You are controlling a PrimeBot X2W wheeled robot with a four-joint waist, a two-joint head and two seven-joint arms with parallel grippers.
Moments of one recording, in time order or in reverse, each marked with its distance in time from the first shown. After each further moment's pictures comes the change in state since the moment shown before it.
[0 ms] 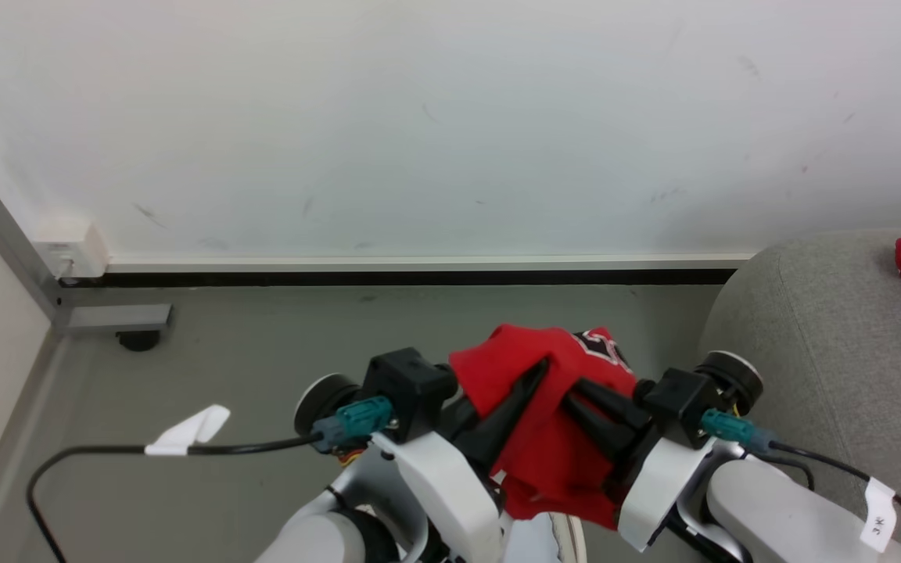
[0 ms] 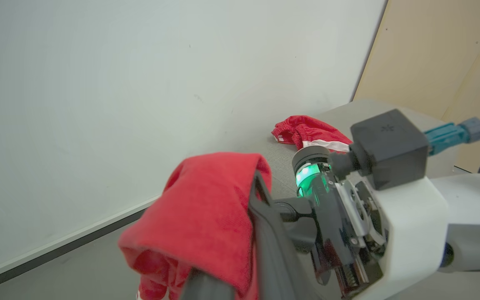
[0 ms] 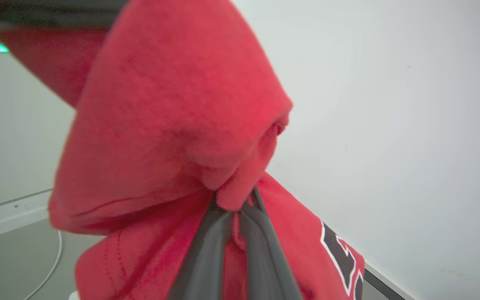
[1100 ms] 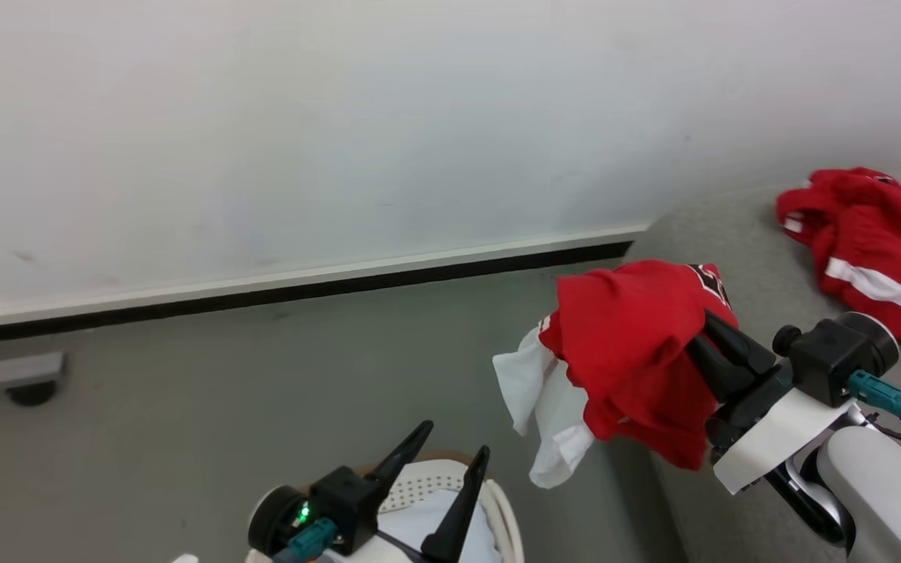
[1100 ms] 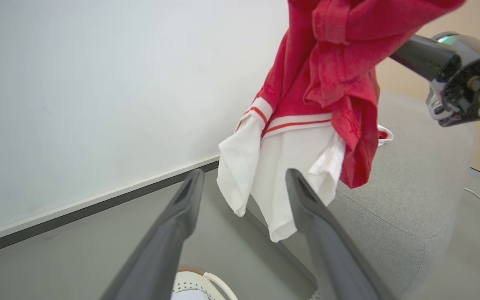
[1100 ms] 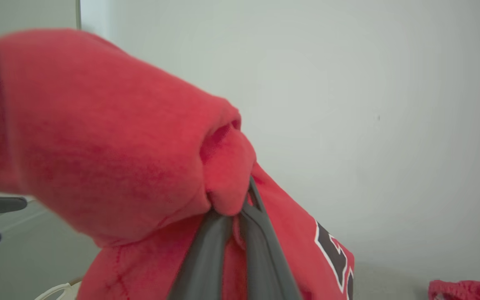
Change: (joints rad) left arm 0.195 0.038 0.010 0.235 0.078 0.050 -0.413; right arm 0.087 -0.123 -0.304 -0.096 -0.046 0.000 -0.015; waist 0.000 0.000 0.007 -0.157
